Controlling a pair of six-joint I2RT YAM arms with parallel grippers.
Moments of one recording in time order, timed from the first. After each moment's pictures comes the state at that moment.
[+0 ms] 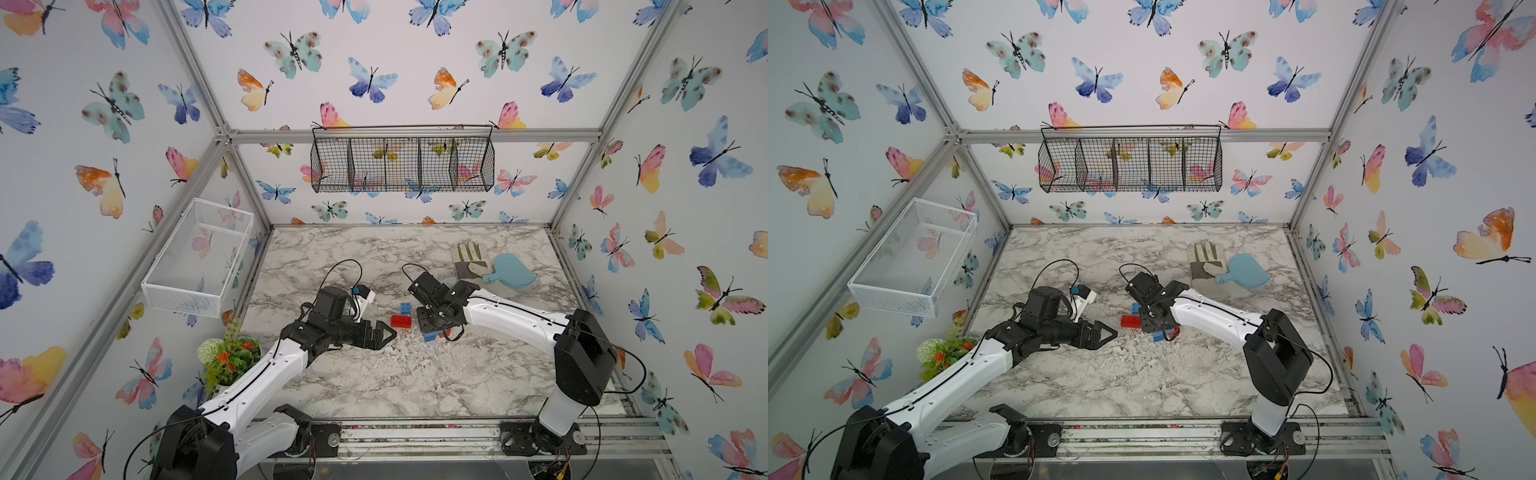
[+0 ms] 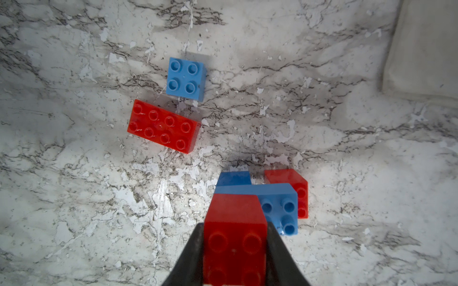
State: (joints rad) left arm -0.48 1.08 0.68 -0.39 0.56 -0.33; right arm 0.90 1.74 1.31 -0.83 0.19 0.60
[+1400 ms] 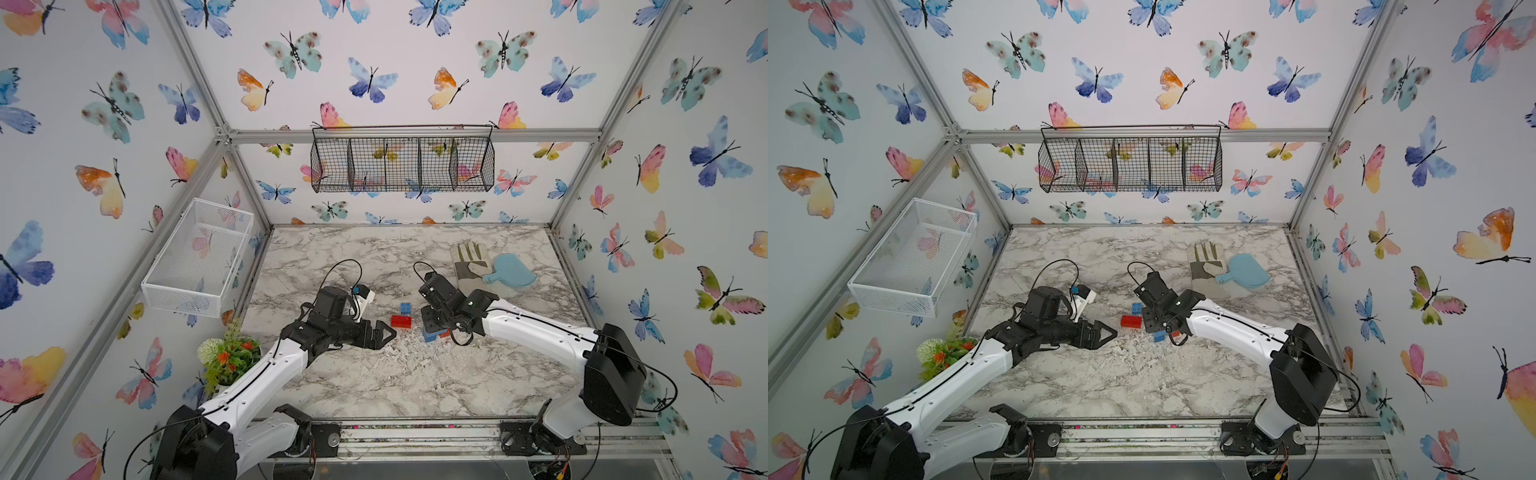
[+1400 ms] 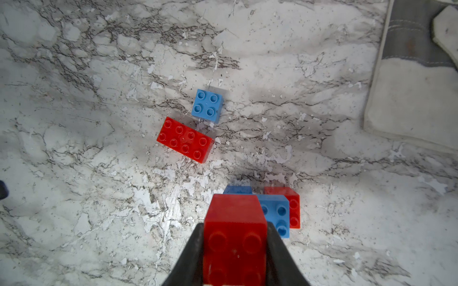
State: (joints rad) left arm -0.48 1.08 0.68 -0.39 0.55 -0.33; right arm 0.90 1.58 1.17 -0.65 0.21 0.50
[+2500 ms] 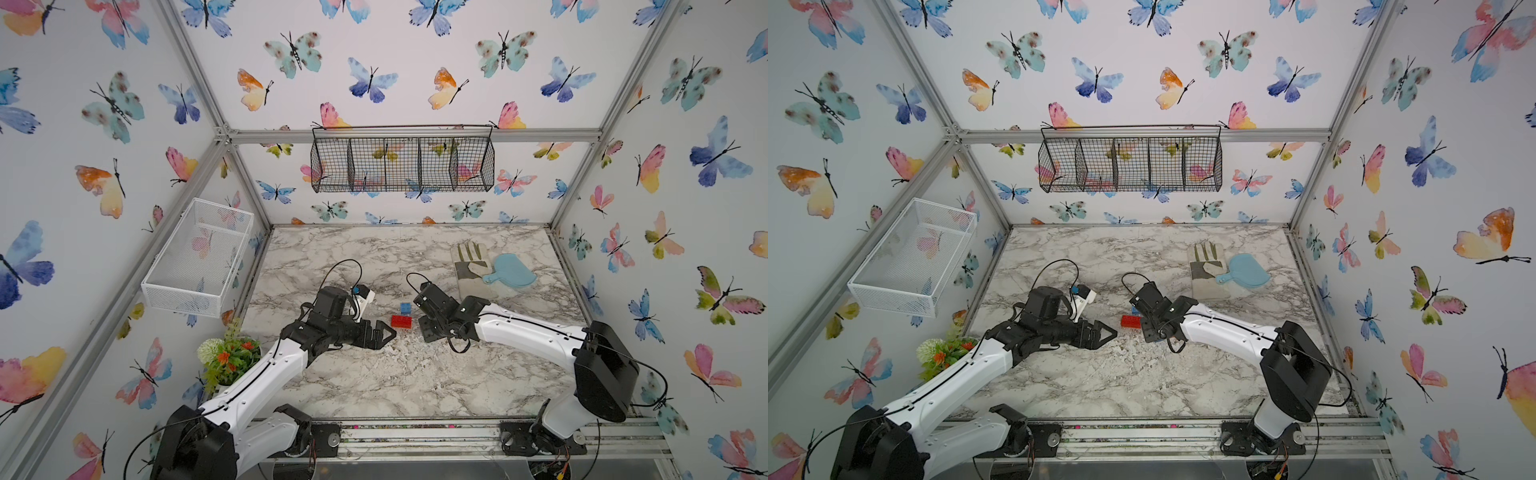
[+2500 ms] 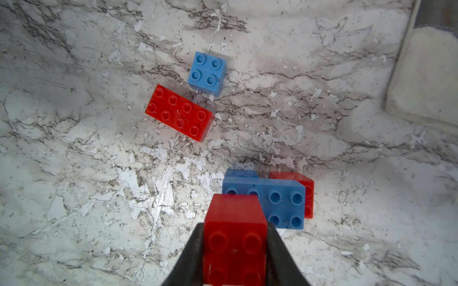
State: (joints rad) left arm -0.48 1.08 0.68 -0.39 0.55 -0.33; right arm 0.94 1.61 1.14 -0.67 0.22 0.50
